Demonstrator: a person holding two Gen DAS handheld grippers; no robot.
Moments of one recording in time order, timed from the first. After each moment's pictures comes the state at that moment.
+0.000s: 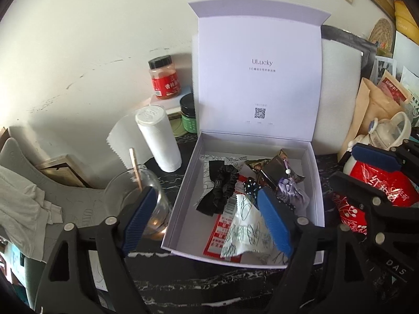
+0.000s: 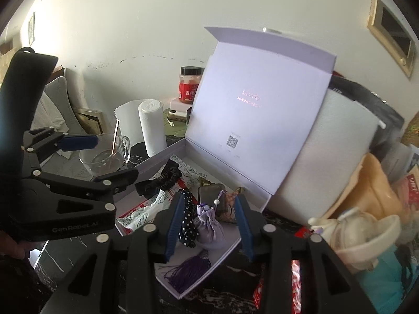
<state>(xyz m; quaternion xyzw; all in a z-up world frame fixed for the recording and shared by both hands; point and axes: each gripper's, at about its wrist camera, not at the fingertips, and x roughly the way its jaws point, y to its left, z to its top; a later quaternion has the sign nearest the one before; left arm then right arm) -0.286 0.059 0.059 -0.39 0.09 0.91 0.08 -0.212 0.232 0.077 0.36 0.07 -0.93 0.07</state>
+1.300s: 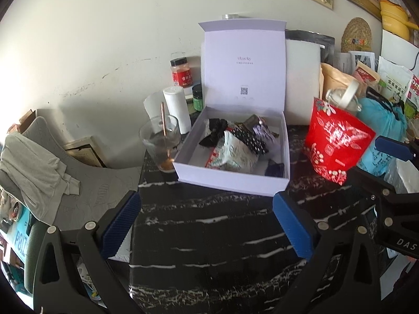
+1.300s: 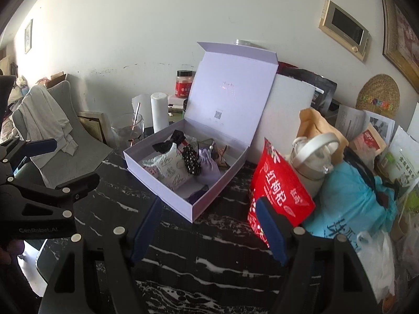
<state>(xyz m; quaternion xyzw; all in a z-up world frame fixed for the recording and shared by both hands) -0.082 0.054 0.082 -0.37 0.08 0.93 0.04 -0.041 0.238 0.088 0.34 0.05 -0.94 0.03</state>
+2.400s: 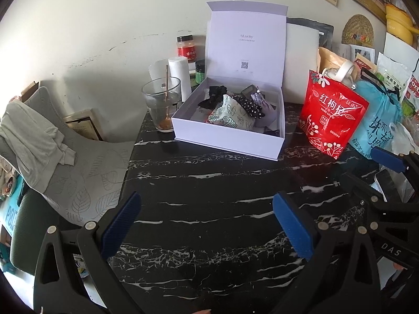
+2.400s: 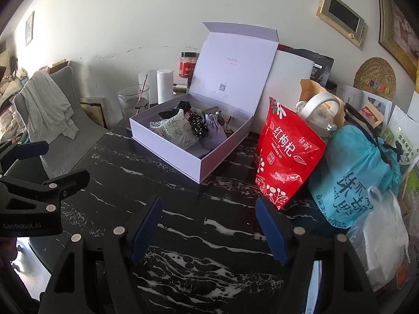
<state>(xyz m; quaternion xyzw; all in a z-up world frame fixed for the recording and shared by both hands) -0.024 0.049 0.037 -0.39 0.04 0.92 0.03 0.007 0.227 0.040 0.36 0.06 -0.93 0.02</state>
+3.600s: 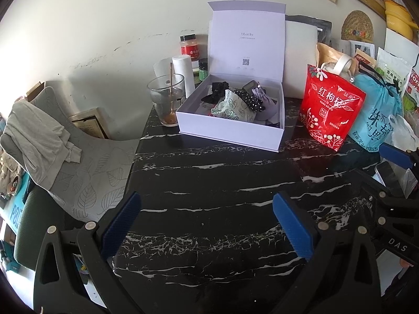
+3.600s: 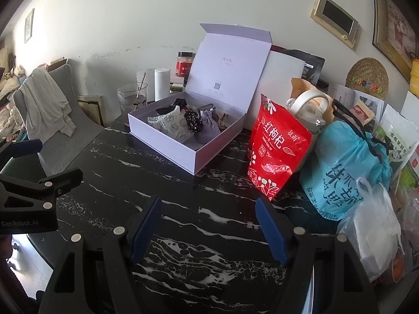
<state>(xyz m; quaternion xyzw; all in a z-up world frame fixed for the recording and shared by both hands) -0.002 0.053 0.036 -0.39 0.05 0.92 0.02 0.029 0.229 0.042 0.35 0.06 -0.93 0.01</state>
